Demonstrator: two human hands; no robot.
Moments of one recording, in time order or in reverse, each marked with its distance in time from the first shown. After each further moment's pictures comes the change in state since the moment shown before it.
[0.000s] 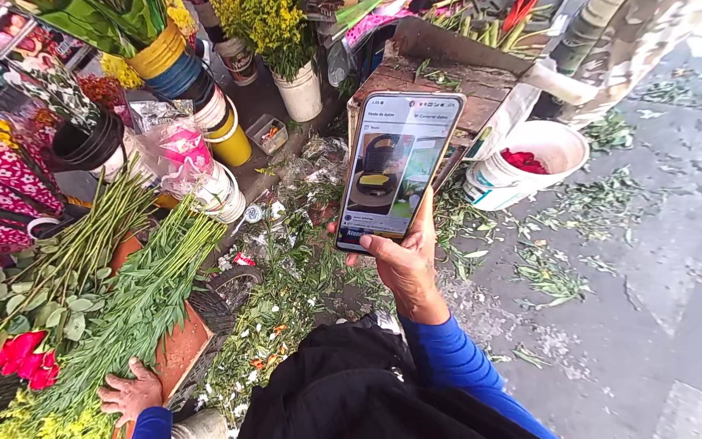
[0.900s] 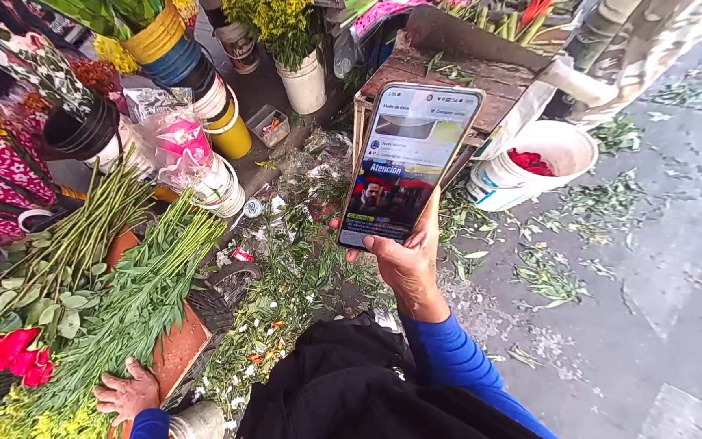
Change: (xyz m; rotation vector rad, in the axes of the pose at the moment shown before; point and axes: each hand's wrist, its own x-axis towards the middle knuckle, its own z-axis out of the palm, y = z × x) left_hand 0.004 -0.005 0.007 -0.007 0.027 0.000; right_hand 0.013 0.015 -0.004 0.020 -0.005 0.011
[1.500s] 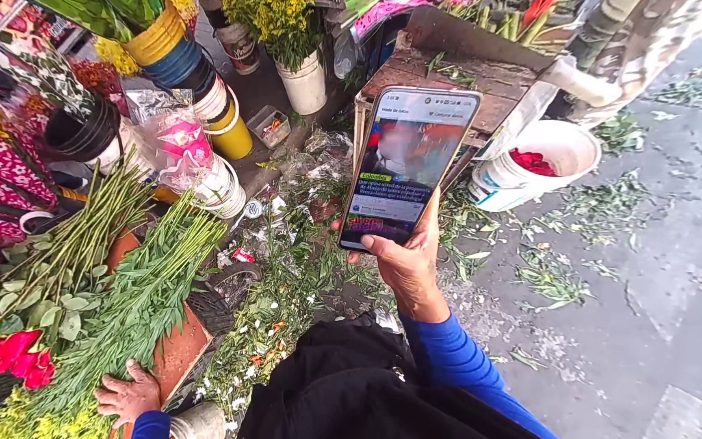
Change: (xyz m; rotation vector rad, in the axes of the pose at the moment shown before) left_hand -0.001 0.001 -0.002 0.004 -0.004 0.004; right_hand 0.003 0.004 -0.003 0.027 -0.009 -0.014
